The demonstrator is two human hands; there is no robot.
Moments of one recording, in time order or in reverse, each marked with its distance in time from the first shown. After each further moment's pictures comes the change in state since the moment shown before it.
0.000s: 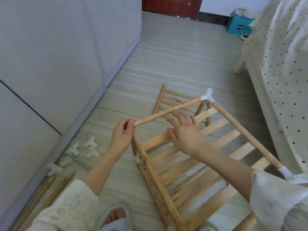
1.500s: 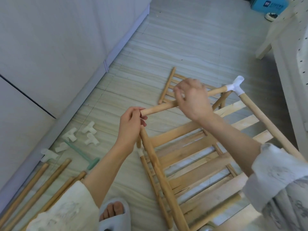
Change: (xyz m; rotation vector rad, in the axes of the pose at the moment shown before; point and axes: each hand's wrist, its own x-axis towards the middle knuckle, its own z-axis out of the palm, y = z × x) left_hand 0.009 -0.001 0.020 -0.258 0.061 -0.256; right_hand 0.089 0.014 0.023 0.080 0.312 -0.018
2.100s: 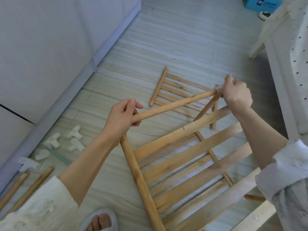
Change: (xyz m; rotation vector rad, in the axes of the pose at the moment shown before) left_hand 0.031 0.012 0.017 0.117 -0.145 0.082; right_hand 0.023 0.124 -0.036 0.078 0.001 0.954
